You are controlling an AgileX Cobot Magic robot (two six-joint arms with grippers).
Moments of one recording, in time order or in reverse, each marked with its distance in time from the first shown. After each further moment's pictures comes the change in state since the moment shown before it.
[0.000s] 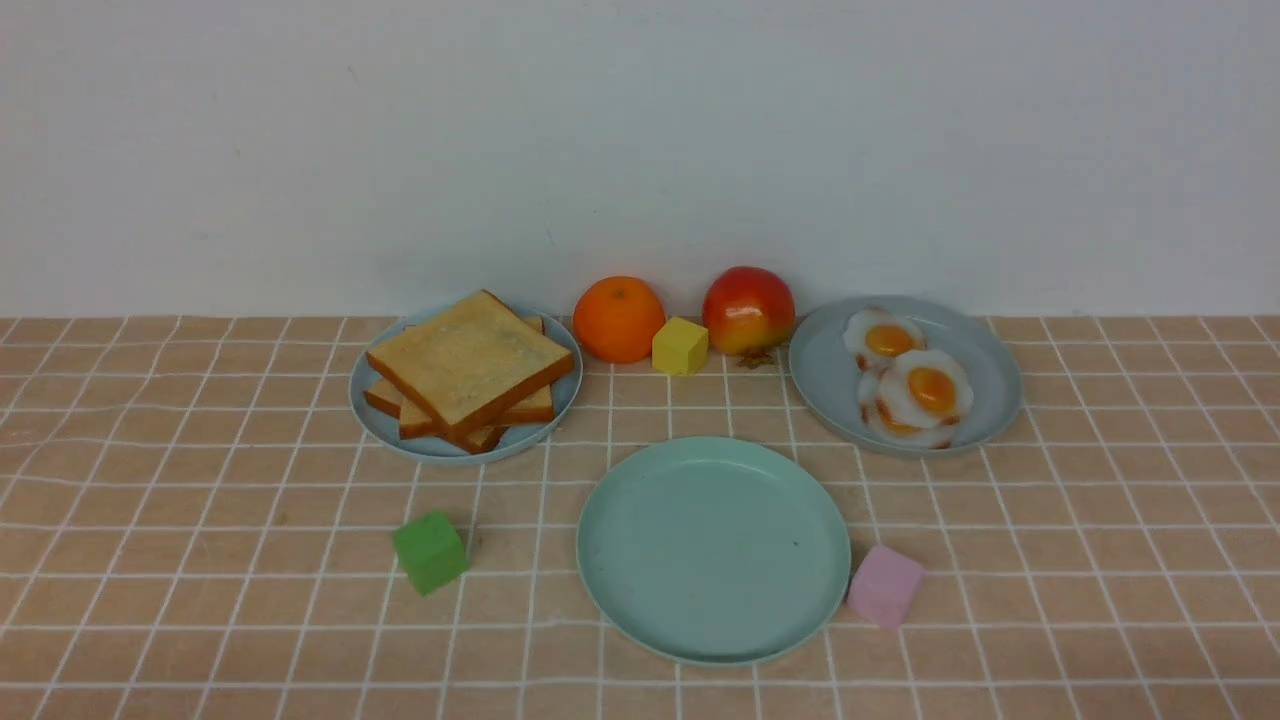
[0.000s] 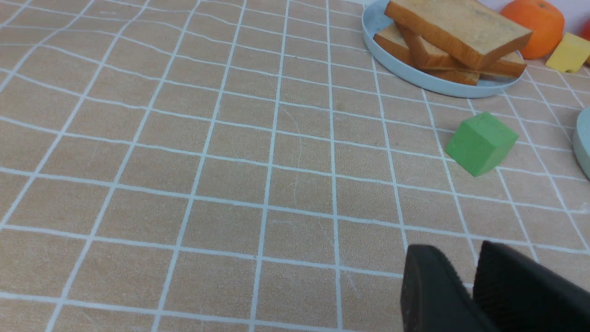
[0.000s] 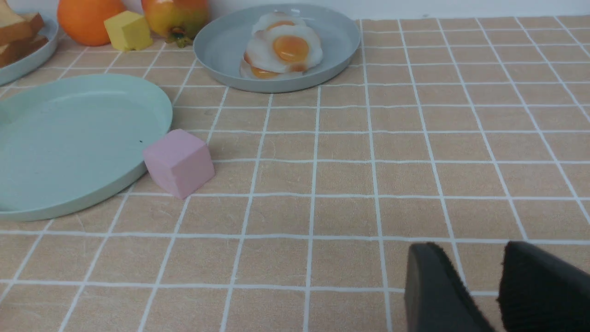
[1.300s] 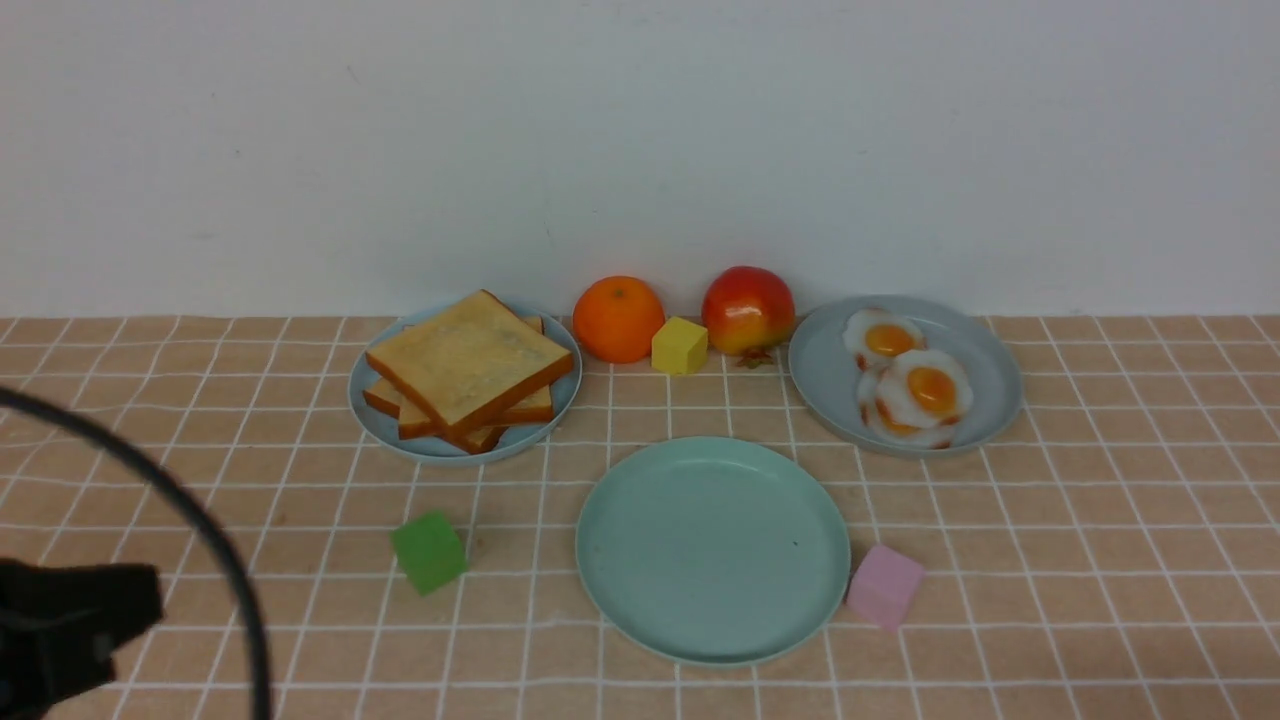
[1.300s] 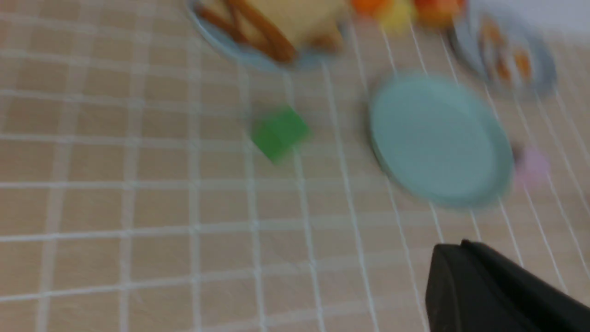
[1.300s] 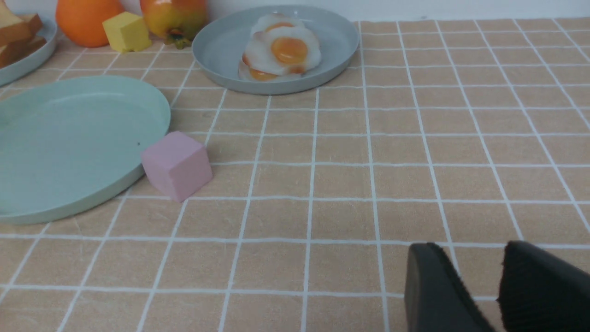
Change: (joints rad) right arm 0.000 0.000 0.003 0.003 -0.032 0.008; left arm -0.083 0.697 -0.684 -0.410 0.403 0.285
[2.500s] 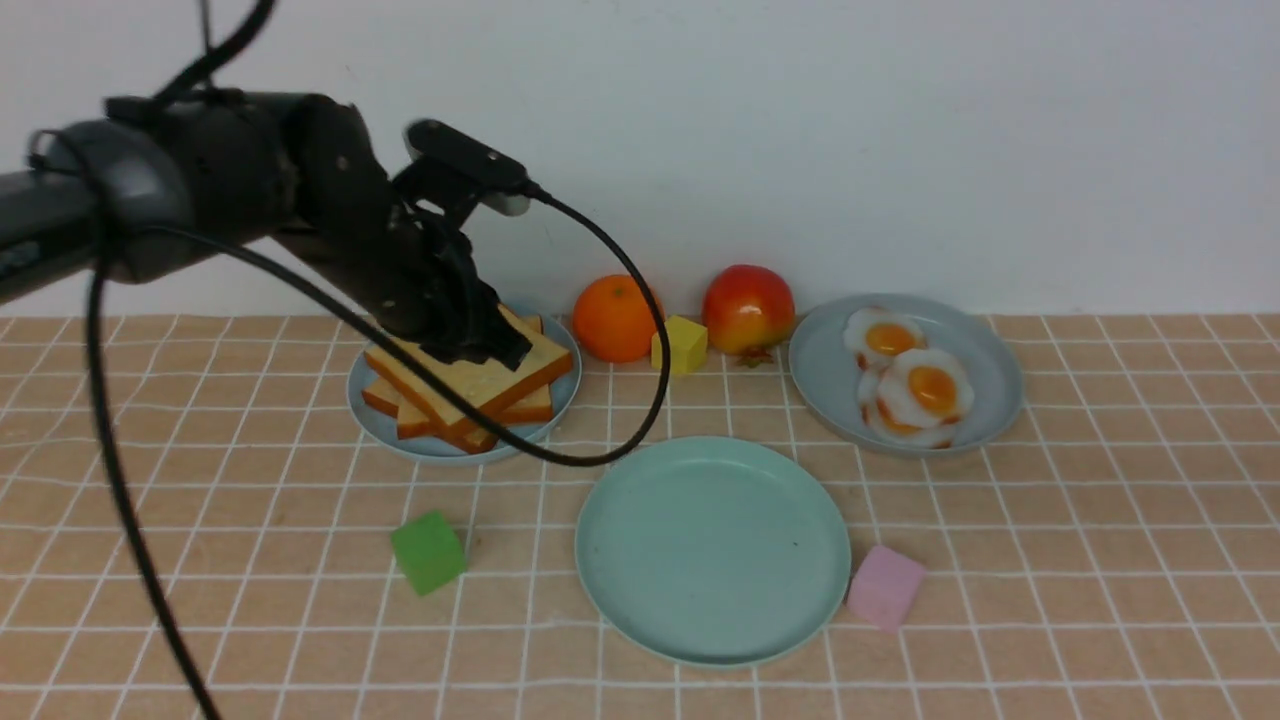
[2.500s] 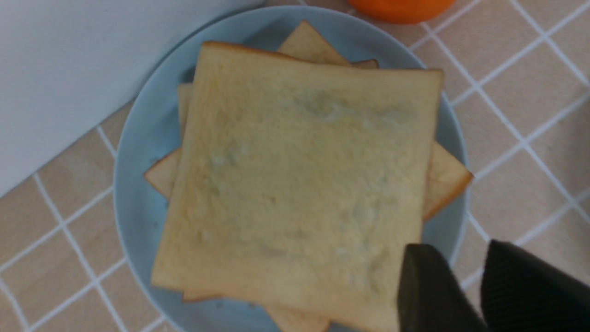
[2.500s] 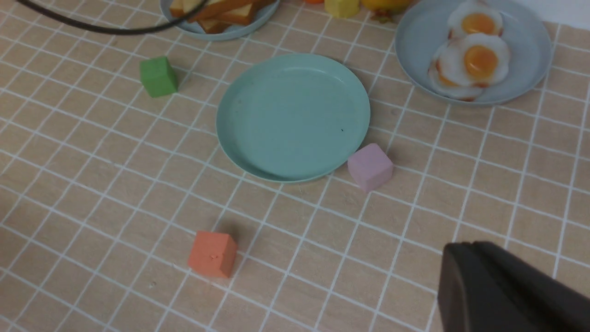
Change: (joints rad) right arm 0.191 0.633 -0.981 0.222 0.715 -0.180; left arm -0.177 1.273 -0.905 0.345 -0.153 0.301
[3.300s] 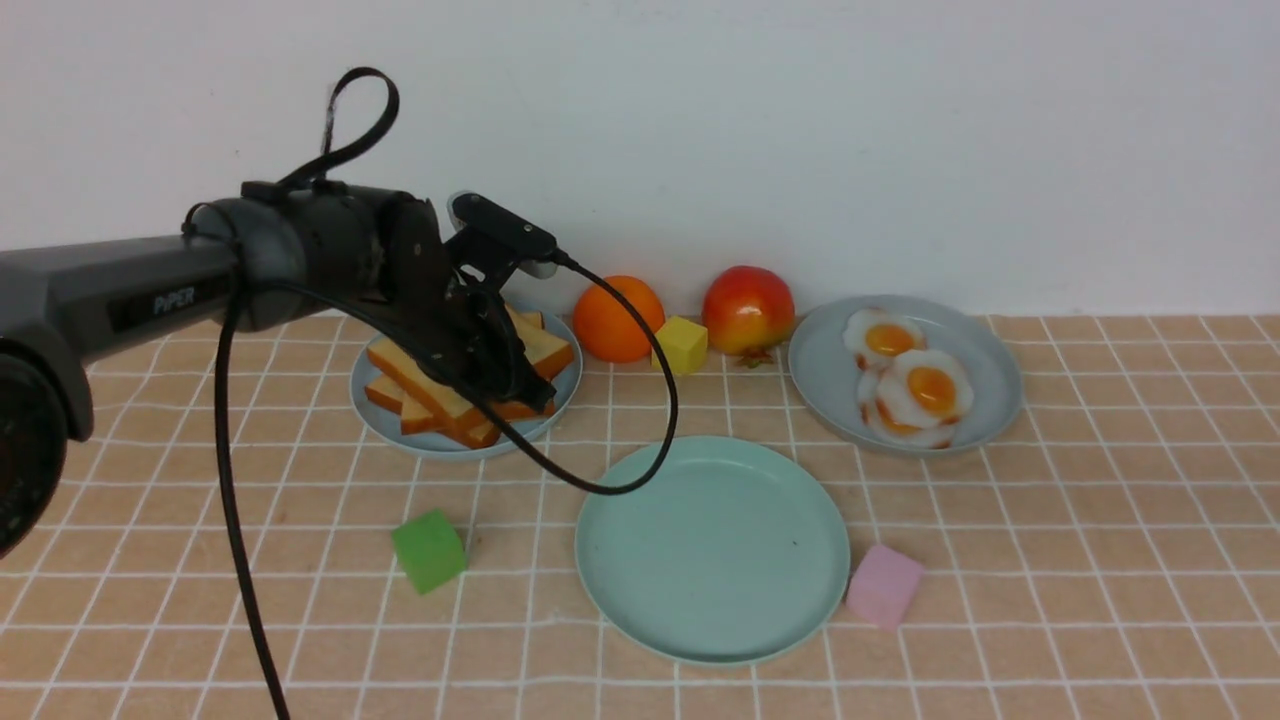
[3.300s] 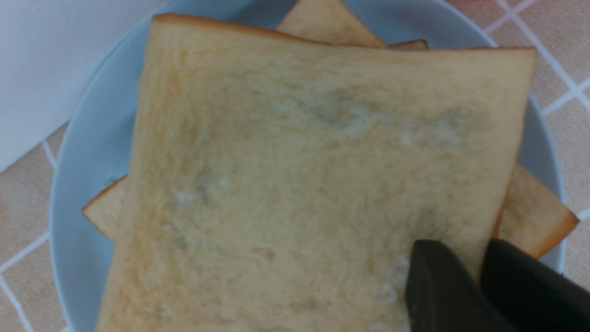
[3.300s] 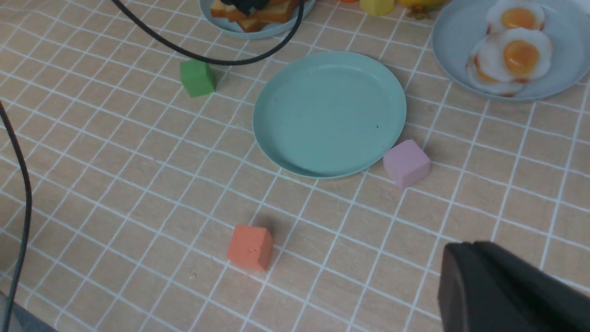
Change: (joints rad) right arm 0.000 0.000 0.000 0.071 0.022 -0.005; left arm -0.001 0.168 -0.051 0.057 -0.090 -0.042
